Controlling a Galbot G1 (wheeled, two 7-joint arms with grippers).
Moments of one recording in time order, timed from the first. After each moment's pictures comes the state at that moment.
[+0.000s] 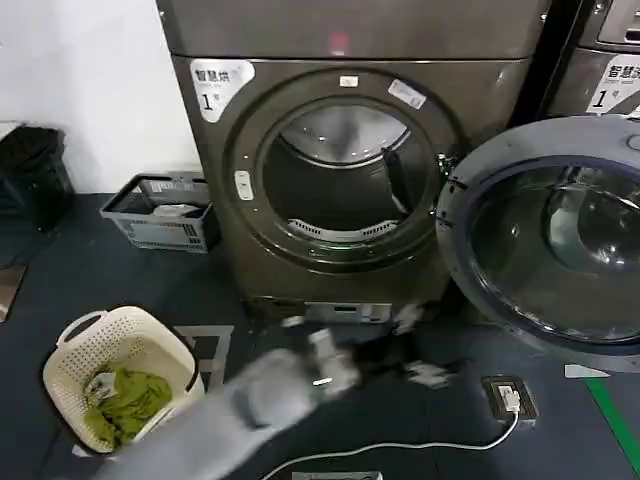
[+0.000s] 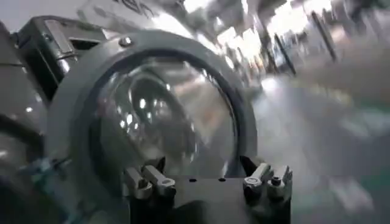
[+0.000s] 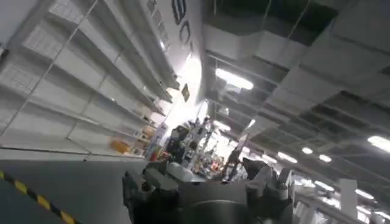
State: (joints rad) left arm 0.70 -0.91 0.33 -1.99 -0.10 -0.04 0.33; right arm -1.66 1.31 1.95 1.66 0.18 0.04 0.07
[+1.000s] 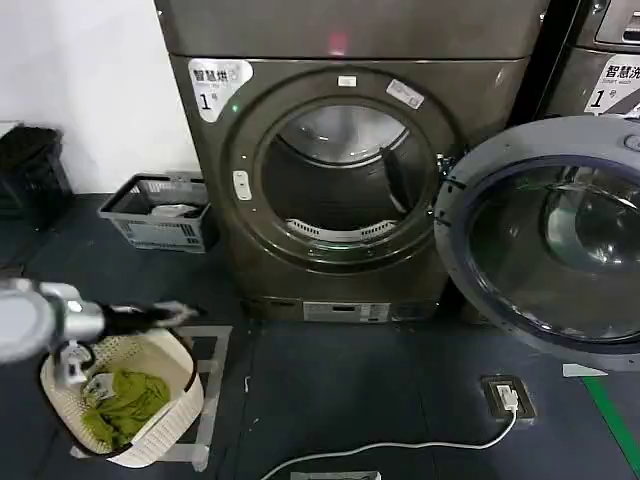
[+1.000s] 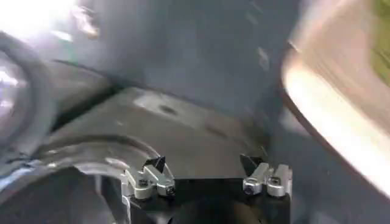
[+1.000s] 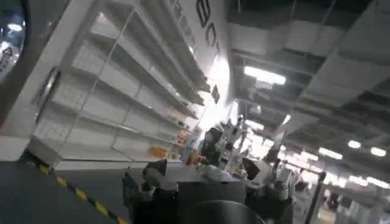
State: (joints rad) left arm 1.14 -0.33 -0.58 -1.88 1.22 -0.83 0.33; right arm -1.57 1.27 1.79 1.63 0.24 0.02 0.07
